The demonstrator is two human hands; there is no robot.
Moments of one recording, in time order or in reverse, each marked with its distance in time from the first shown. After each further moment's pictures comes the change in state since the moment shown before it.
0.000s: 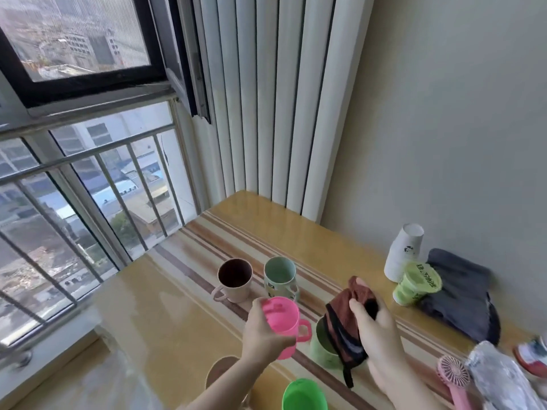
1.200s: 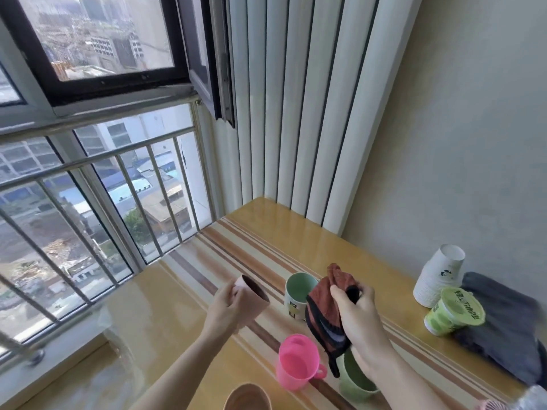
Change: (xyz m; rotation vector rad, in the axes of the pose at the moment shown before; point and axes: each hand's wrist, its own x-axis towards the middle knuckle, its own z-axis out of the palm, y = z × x) left_hand 0.059 0.006 -0.113 -0.043 0.176 0.023; right_hand 0.026 -0.034 0.083 -0.077 -0.178 0.045
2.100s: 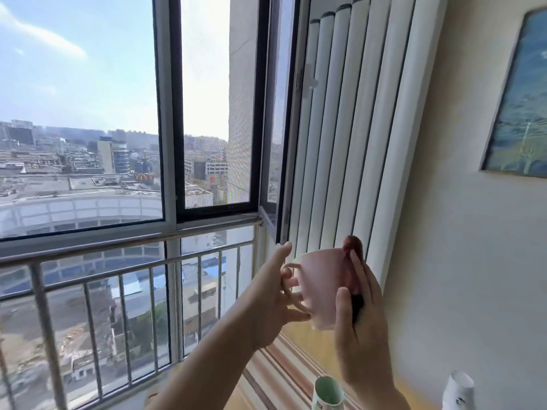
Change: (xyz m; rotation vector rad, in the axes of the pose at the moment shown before) left_hand -0.269 0.290 -0.147 -0.760 -0.206 0.134; right_hand -0.214 -0.181 0.019 -0.092 0.040 -1.313
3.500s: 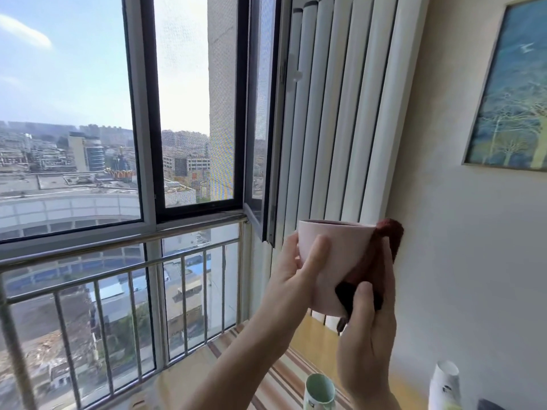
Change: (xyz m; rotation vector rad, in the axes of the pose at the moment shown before) left_hand 0.021 -0.018 0.025 0.161 -0.192 0.483; right_hand 0.013 -0.022 0.010 0.298 0.258 0.079
